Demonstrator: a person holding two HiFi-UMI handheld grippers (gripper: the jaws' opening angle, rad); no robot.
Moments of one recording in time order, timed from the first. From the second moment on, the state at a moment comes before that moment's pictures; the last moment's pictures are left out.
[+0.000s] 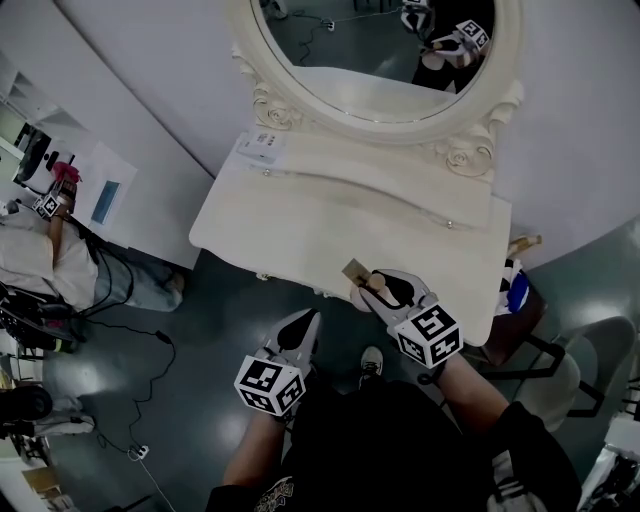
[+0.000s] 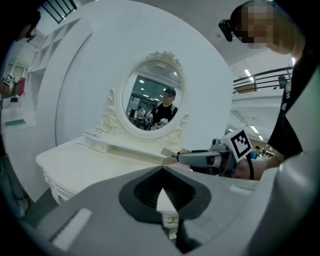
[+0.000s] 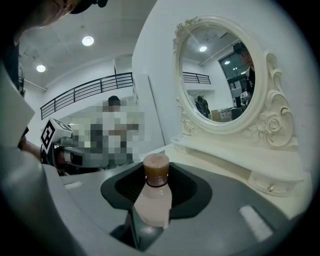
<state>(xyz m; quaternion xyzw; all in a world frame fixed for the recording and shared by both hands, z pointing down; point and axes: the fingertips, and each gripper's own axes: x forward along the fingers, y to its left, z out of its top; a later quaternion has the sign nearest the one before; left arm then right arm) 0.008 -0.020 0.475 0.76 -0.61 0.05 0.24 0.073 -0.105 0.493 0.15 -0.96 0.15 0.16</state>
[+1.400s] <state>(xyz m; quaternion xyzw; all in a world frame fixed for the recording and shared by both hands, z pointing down) -0.077 -0.096 0.474 0.87 -0.44 0.07 0.23 0.016 -0.141 0.487 0.35 -0.91 0.18 0.14</state>
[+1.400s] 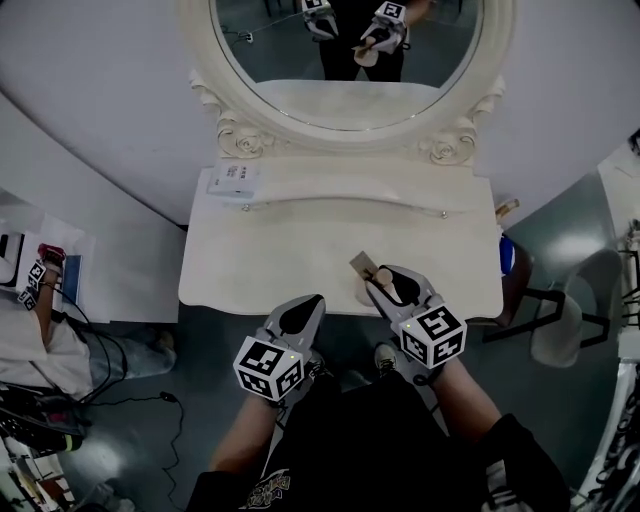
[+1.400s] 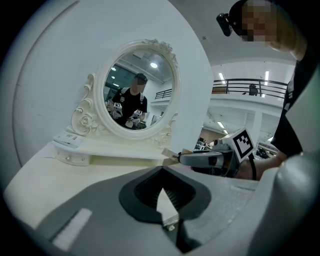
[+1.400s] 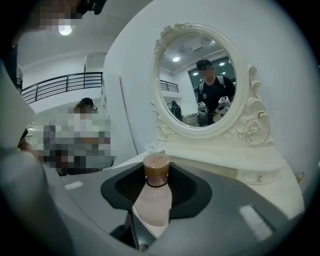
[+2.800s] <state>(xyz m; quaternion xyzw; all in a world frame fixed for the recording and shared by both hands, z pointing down) -0.156 -0.086 0.470 0.90 -0.37 0.07 0.22 -0.056 -0.135 0.480 0.42 -0.88 0.19 0.13</state>
